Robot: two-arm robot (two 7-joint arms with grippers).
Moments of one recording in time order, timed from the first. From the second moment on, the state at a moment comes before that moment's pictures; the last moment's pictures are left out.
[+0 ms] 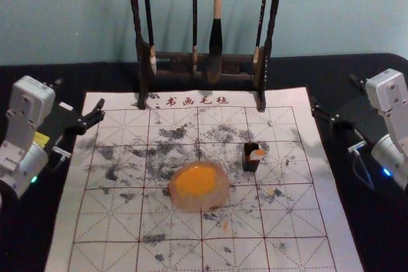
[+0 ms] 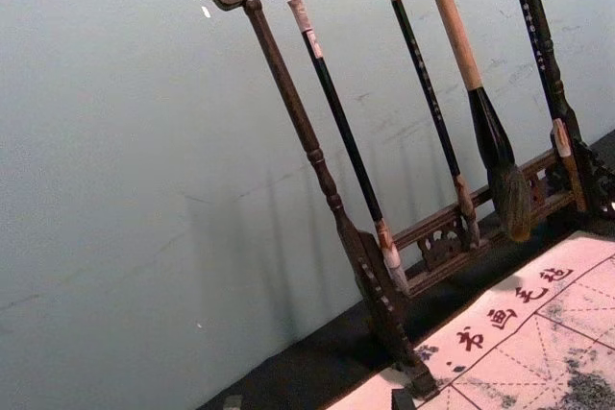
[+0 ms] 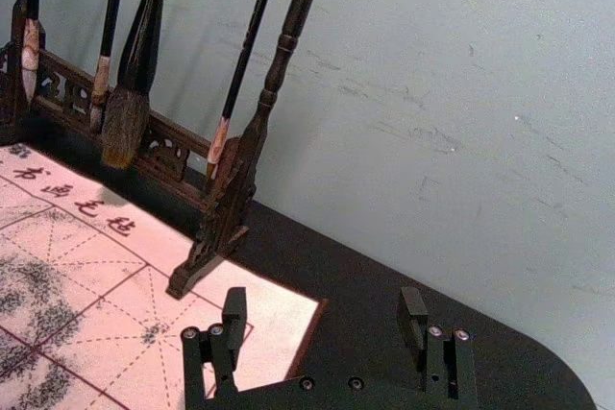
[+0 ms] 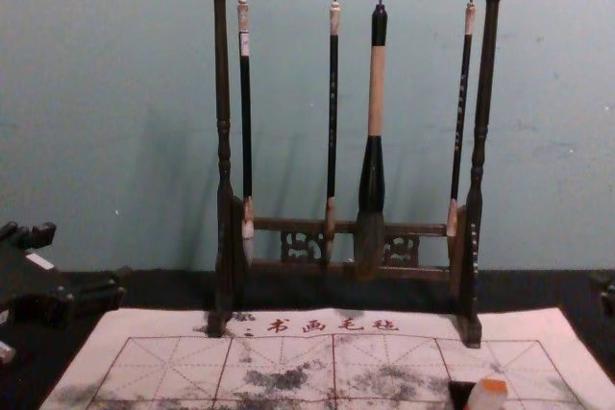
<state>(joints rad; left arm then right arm) -0.20 0.60 0.45 -1.41 -0.25 -0.12 0.03 0.20 0.60 -0.45 -1.41 0.25 -0.12 -0.03</state>
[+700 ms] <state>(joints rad) -0.20 0.60 0.45 -1.41 -0.25 -0.12 0.03 0.20 0.60 -0.45 -1.41 0.25 -0.12 -0.03</state>
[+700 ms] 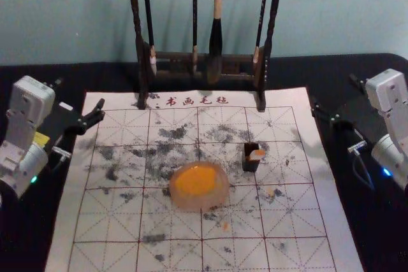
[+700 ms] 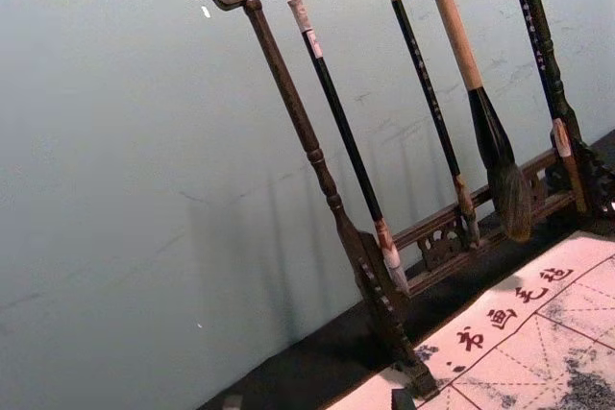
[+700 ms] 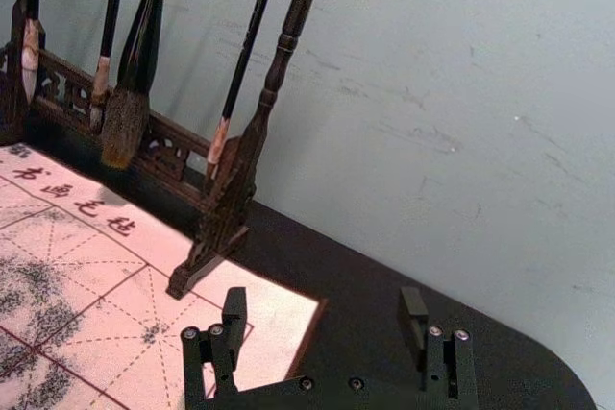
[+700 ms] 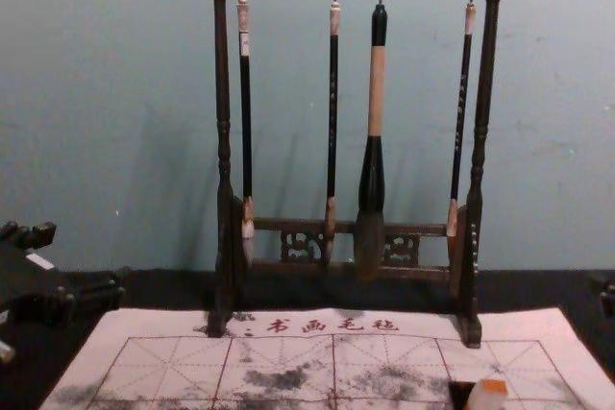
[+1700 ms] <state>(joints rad) -0.20 0.60 0.45 -1.41 -0.25 -0.12 0.03 0.20 0.60 -0.45 -1.41 0.25 -0.12 -0.03</state>
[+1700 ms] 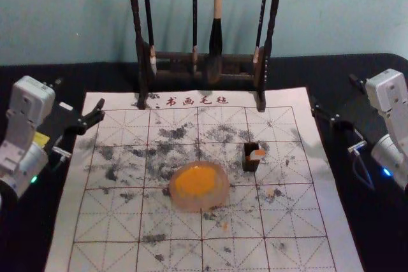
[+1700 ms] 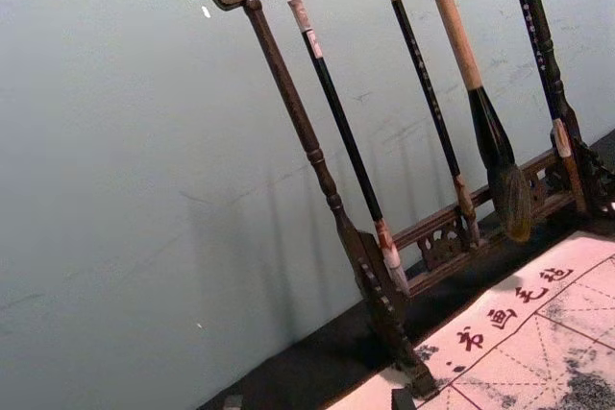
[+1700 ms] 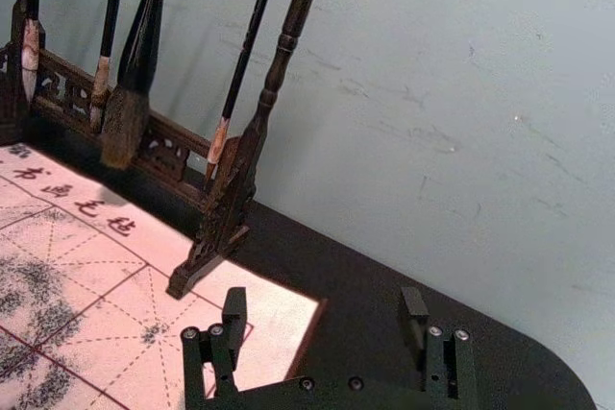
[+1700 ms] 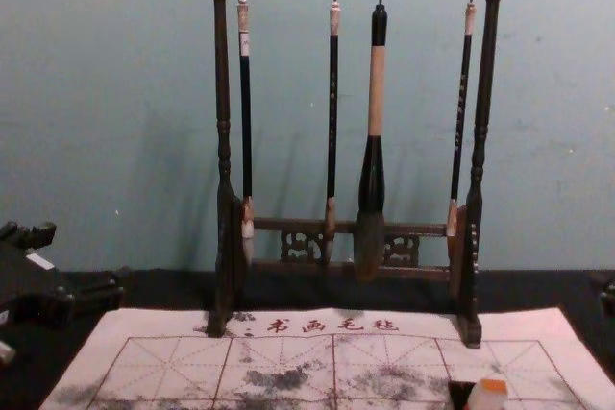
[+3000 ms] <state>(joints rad) -0.20 0.60 0.45 -1.41 -0.25 -0.12 0.03 0.19 0.73 -0.46 -1.41 0.47 -0.34 0.70</state>
